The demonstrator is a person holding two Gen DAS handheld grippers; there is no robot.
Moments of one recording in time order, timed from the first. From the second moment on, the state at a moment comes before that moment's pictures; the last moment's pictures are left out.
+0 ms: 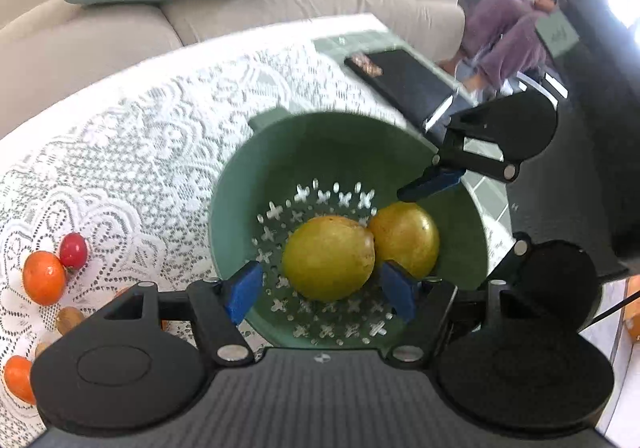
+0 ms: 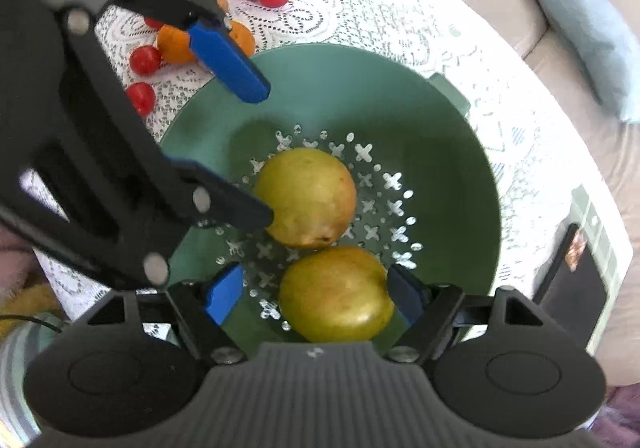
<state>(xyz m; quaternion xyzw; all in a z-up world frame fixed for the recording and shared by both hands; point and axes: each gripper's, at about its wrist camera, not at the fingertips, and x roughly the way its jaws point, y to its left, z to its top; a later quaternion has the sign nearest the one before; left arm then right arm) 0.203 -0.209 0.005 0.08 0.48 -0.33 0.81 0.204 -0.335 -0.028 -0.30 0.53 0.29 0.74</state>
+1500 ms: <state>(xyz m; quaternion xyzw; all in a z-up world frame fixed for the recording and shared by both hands) 0.126 0.028 -0.044 -0.03 0.30 -0.09 0.95 0.114 -0.176 -0.053 0.00 0.28 0.14 0.95</state>
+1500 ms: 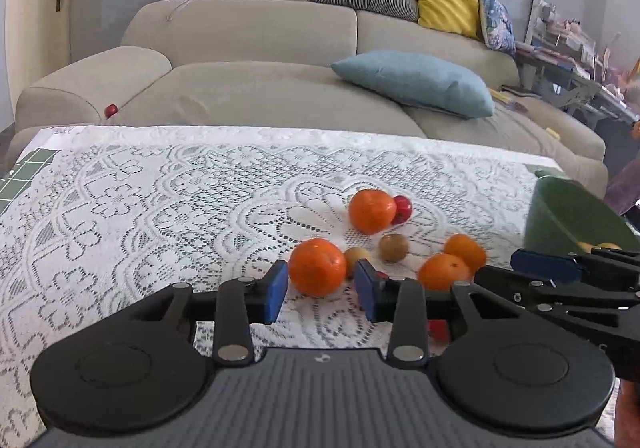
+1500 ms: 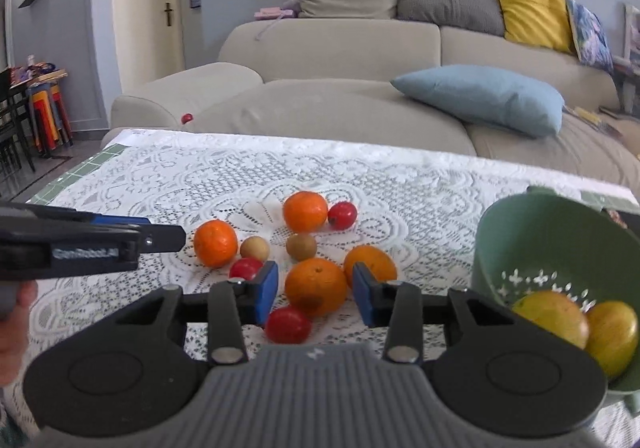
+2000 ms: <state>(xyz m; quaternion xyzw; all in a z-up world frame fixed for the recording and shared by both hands) 0.149 0.036 -0.075 -0.06 0.31 -0.09 0.94 0.147 -0.170 -0.081 0.06 0.32 0.11 0.94</state>
